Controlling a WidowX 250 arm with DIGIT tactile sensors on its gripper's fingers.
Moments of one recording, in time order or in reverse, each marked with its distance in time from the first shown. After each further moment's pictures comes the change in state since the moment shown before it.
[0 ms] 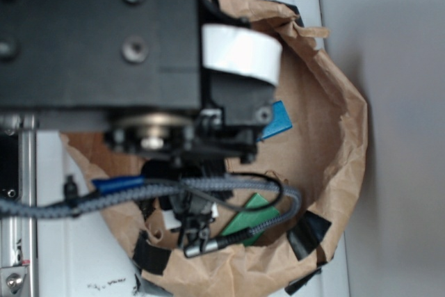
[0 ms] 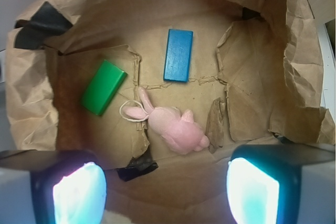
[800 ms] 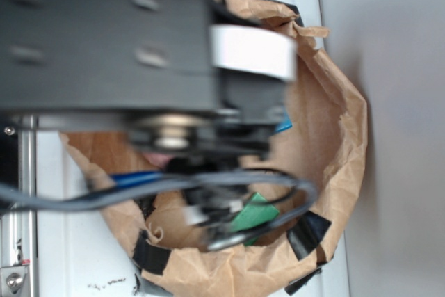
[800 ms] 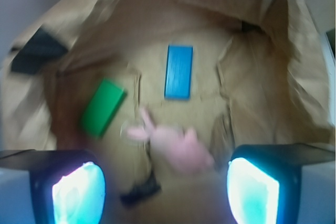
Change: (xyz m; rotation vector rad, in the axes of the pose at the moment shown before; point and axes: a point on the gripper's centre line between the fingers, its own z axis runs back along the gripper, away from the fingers) arm 0.026 -0.002 -0.019 0.004 -0.066 0.064
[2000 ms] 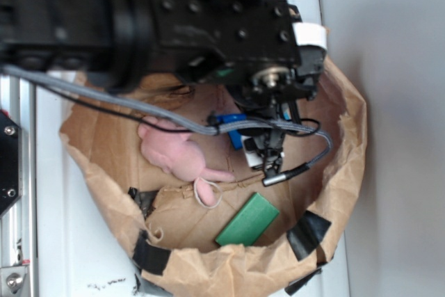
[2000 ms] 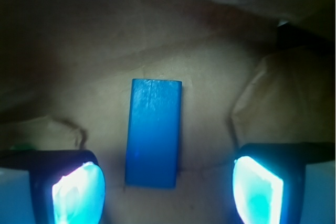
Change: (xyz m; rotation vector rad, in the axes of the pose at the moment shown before) arm 0.039 0.028 -0.102 -0.015 -0.015 0.012
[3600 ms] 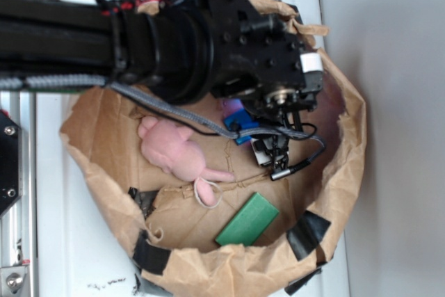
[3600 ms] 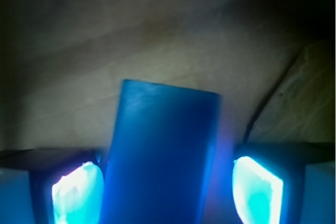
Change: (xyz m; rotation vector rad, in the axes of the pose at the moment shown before) arm 0.006 0.000 -0.042 0.036 -0.010 0.012
